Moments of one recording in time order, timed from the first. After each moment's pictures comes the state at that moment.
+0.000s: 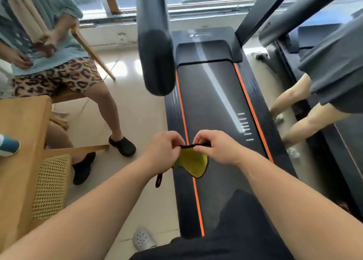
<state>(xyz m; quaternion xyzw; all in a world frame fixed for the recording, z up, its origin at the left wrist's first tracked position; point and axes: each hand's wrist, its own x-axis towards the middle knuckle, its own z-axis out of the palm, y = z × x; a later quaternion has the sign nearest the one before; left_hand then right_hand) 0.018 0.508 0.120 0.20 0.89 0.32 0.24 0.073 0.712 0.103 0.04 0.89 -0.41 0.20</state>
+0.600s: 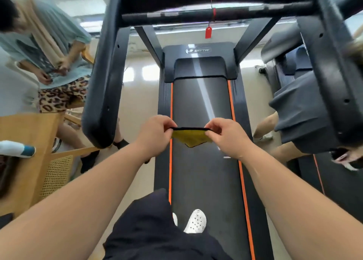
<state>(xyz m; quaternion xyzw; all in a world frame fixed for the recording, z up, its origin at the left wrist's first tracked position) -0.019 0.760 0.328 0.14 0.93 0.29 0.17 0.038 0.993 0.290 0.05 0.89 -0.43 0.10</state>
